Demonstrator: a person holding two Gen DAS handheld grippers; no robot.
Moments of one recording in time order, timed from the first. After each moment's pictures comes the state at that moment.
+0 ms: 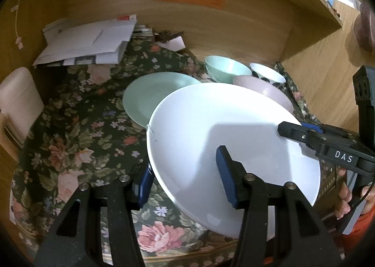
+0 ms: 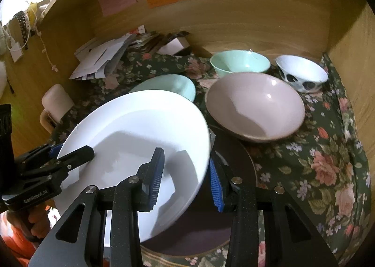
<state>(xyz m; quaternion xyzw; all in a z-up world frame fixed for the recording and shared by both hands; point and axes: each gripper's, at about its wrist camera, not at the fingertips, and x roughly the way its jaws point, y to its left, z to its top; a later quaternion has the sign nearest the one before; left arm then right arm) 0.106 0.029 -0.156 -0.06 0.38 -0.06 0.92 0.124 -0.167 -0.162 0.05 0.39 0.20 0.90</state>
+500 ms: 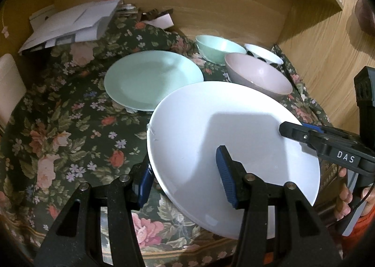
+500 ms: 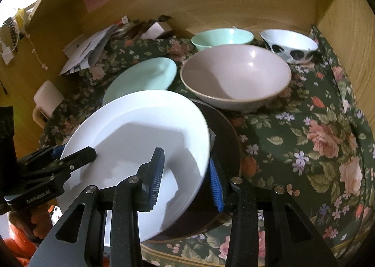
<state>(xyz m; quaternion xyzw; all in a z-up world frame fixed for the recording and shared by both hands) 0.113 0.004 -0.186 -0.05 0.41 -0.07 0.91 0.121 -0.191 -0.192 0.08 0.42 0.18 0.88</state>
